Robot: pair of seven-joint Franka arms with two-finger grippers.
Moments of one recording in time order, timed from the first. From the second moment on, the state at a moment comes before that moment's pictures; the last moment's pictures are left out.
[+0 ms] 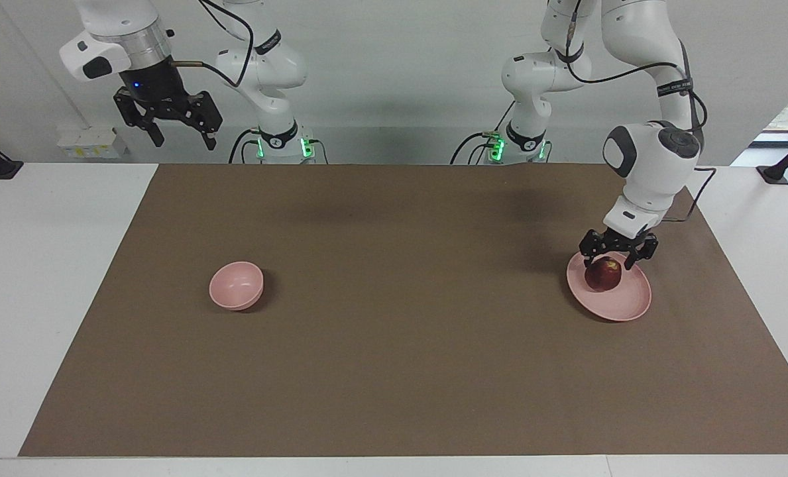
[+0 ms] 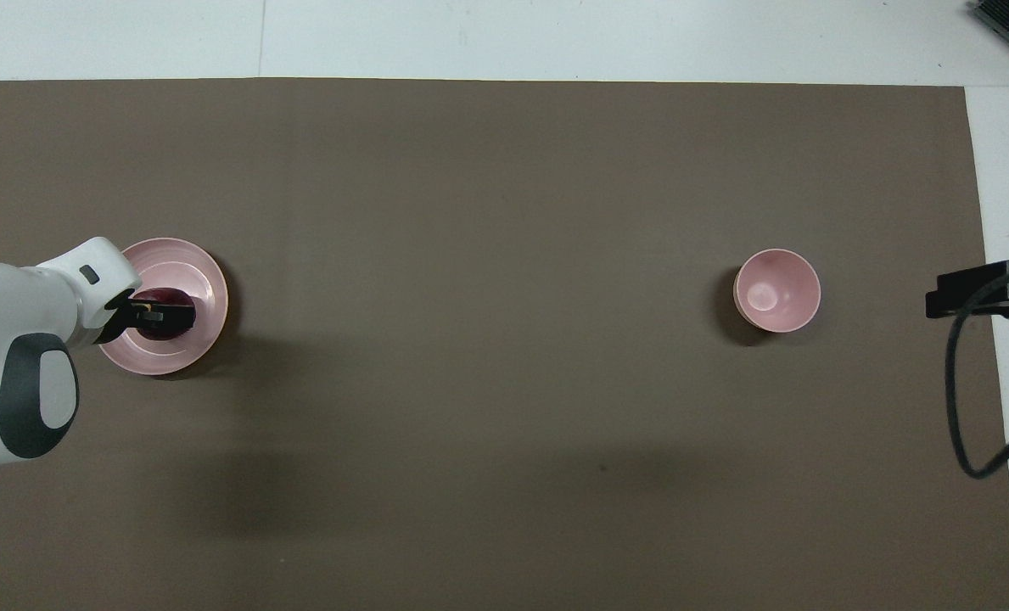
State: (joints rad) left arm 0.05 0.05 -0.02 -2.26 -0.02 2.47 0.19; right arm -0.01 -0.08 0.01 -1.52 -0.01 1.45 0.11
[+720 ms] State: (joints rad) left arm 0.05 0.05 -0.02 -2.27 -0.08 2.54 0.19; right arm -0.01 -0.08 0.01 -1.52 -0.01 1.44 0.11
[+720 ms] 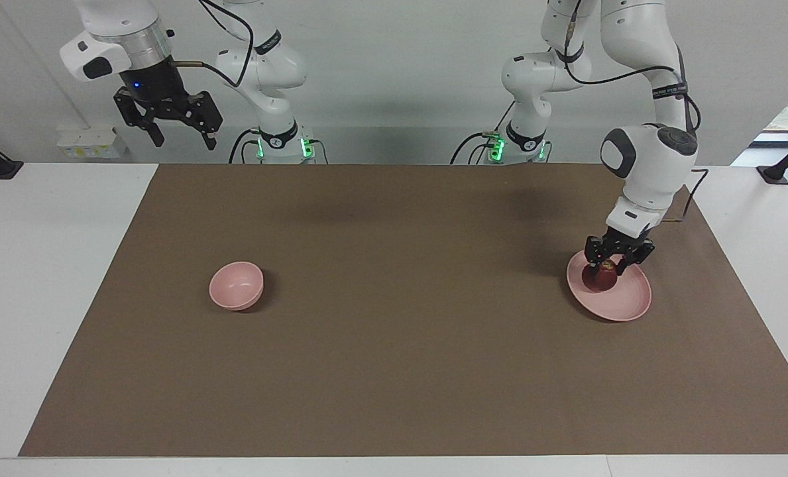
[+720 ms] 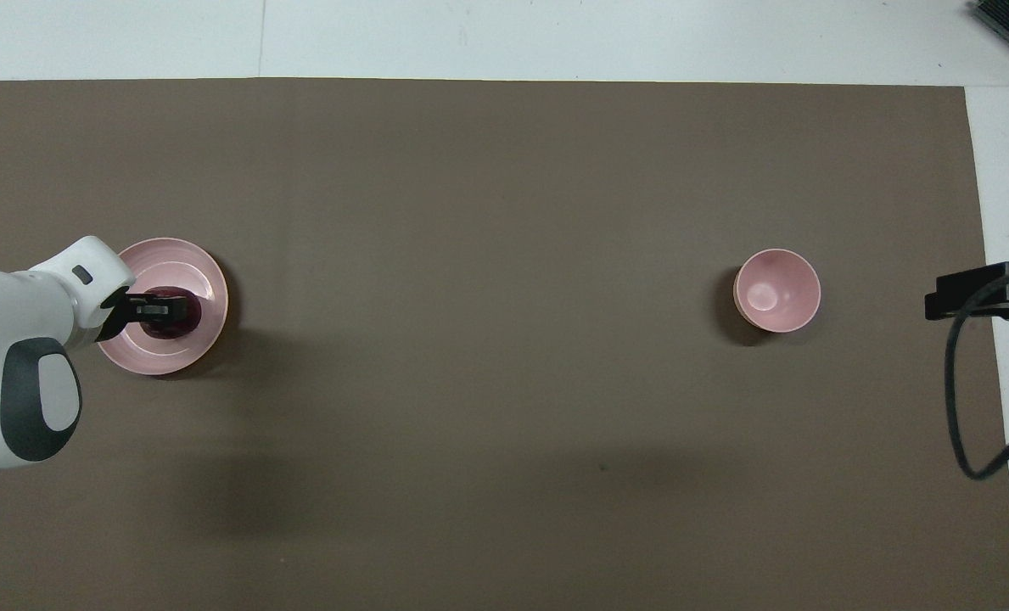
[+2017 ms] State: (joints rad) left arm -0.12 -0.01 -0.08 -2.13 -0.87 2.43 0.22; right arm 0.32 0.13 0.03 -1.68 0.38 1.93 0.76
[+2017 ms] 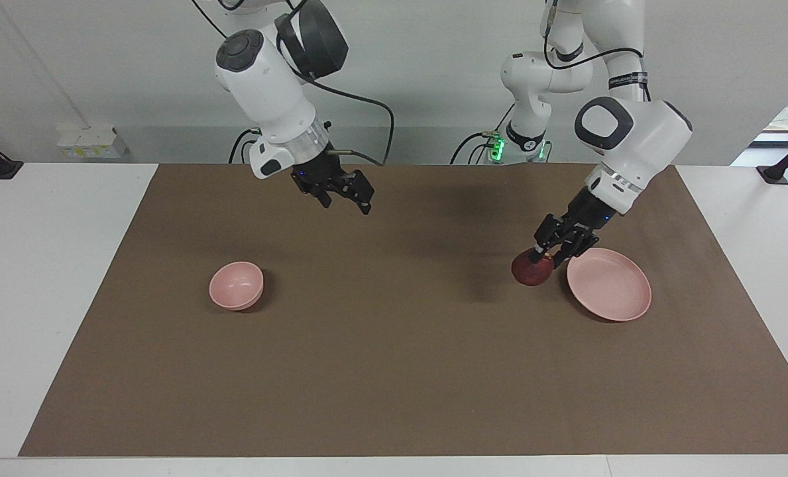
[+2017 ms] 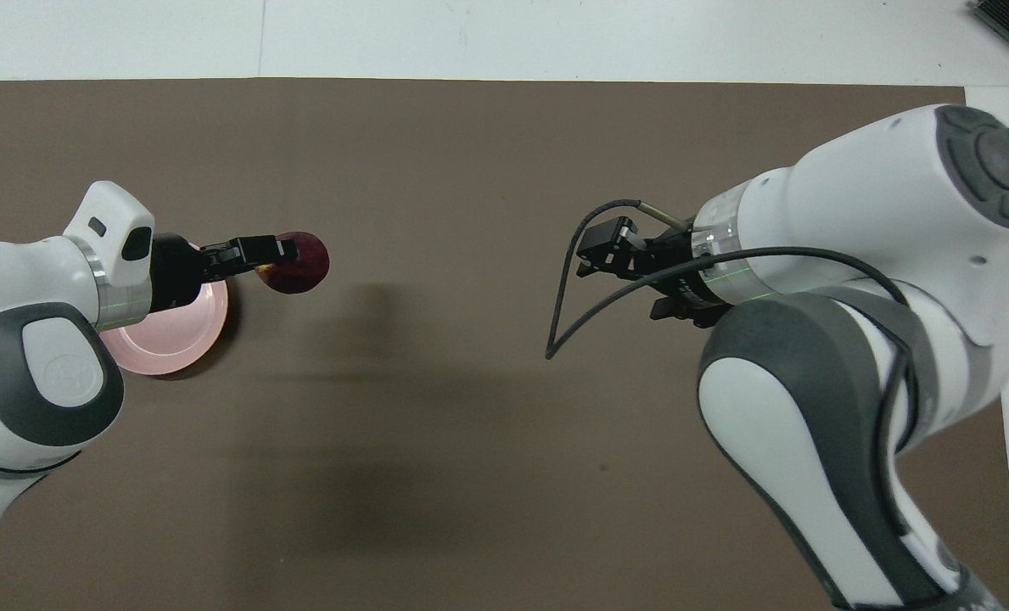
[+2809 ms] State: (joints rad) left arm -0.13 -0.01 -0.47 -2.13 -1.33 2.79 0.23; right arm 0.39 0.28 0.03 -1.68 0.73 2.22 1.09
